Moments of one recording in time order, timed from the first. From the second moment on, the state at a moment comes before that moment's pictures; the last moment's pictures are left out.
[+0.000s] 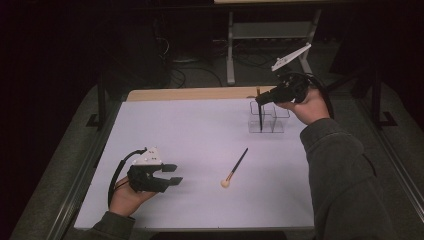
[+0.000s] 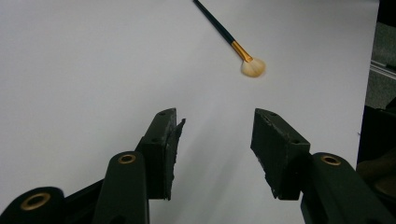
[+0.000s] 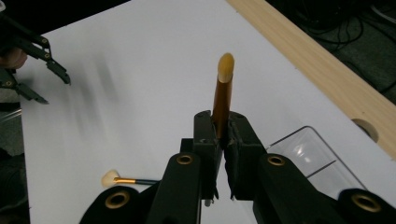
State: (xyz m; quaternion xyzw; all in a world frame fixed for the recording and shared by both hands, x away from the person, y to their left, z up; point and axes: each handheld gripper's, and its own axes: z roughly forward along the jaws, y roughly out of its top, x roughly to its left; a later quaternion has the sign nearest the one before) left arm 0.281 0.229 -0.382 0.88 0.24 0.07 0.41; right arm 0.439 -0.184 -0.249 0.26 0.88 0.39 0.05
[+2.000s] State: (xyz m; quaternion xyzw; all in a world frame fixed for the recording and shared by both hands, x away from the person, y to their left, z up) left arm 0.280 0.231 -0.377 0.88 0.23 0.08 0.41; right arm 0.511 -0.170 -0.263 0.35 0.86 0.35 0.10
